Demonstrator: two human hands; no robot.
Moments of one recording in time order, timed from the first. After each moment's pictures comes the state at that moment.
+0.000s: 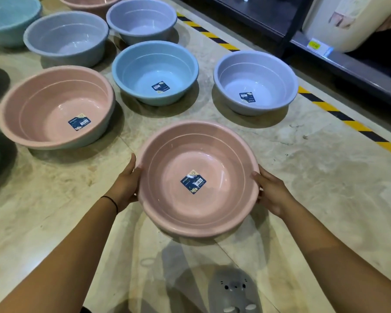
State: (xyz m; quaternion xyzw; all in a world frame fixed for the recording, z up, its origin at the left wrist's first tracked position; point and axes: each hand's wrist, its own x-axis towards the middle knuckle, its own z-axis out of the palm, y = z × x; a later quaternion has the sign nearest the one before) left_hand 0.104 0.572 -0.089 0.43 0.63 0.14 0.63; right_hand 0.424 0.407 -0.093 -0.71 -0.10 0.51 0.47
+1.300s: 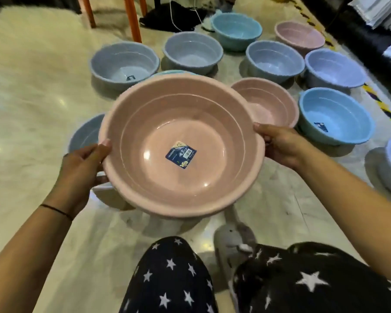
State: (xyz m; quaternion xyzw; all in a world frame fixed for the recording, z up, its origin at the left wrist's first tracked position) left_hand -0.366 0.396 0.073 0.27 0.70 0.53 0.39; right_hand -0.020 0.546 0.110 -0.57 -0.39 0.65 0.32
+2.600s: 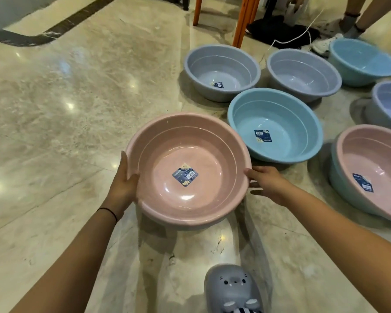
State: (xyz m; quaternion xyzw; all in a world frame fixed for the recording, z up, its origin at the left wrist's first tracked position) left_hand -0.512 0.415 -0.084 0.17 0.79 0.49 0.33; right_hand -0.261 0.638 -0.069 -0.57 -0.58 0.59 0.04
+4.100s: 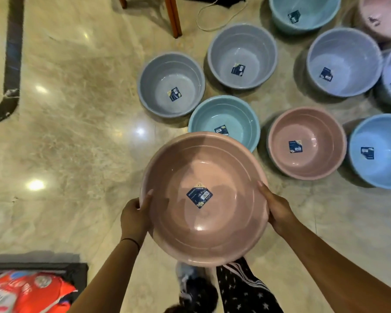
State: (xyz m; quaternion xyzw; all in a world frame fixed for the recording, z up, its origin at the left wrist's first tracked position) left_hand -0.479 0.553 0.250 0.12 0.89 0.21 0.37; right_hand -0.173 0.670 0.216 -0.73 -0.16 0.65 0.13
